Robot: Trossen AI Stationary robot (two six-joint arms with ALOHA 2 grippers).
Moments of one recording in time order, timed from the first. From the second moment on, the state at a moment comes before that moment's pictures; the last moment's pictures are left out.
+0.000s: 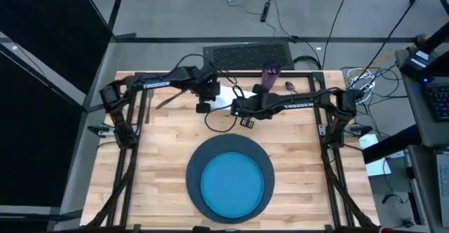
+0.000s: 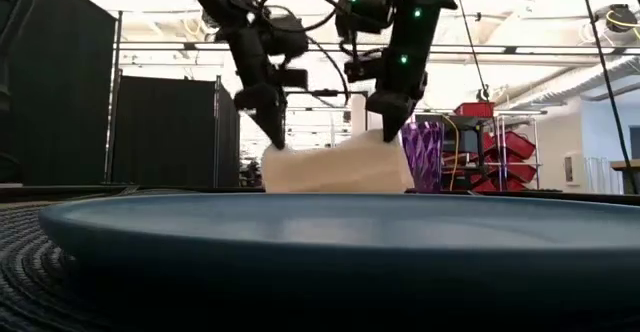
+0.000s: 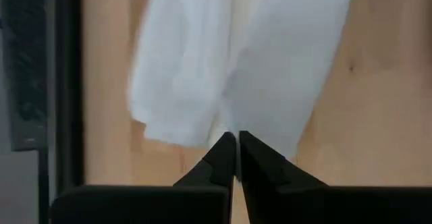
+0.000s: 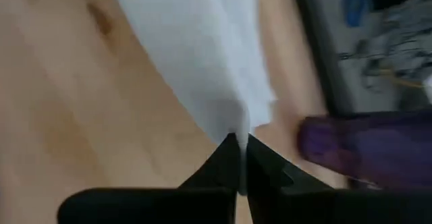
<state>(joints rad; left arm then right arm) 0.48 1.74 1.36 -0.73 0.05 0.53 -0.13 1.79 1.36 -0.86 0.61 0.16</state>
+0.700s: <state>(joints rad) 0.39 1.55 1.36 -0.77 -0.07 0.48 -0.07 1.68 1.36 -0.87 0.66 0.23</state>
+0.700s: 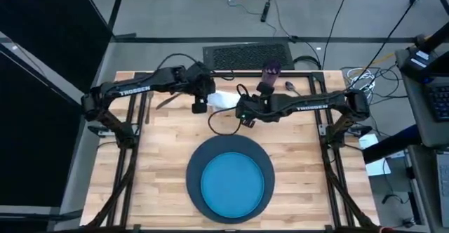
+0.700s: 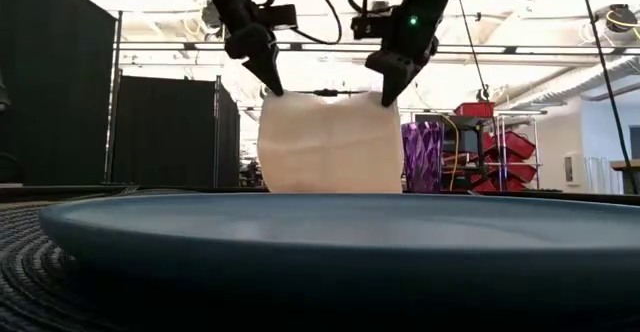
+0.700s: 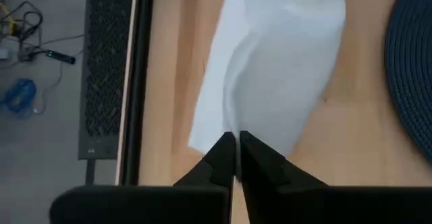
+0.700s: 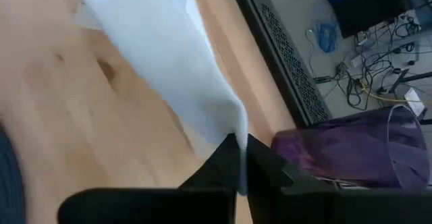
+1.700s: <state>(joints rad) 0.38 1.55 1.36 -0.77 -0.07 0.48 -0.09 1.68 1.36 -0.81 0.52 0.23</state>
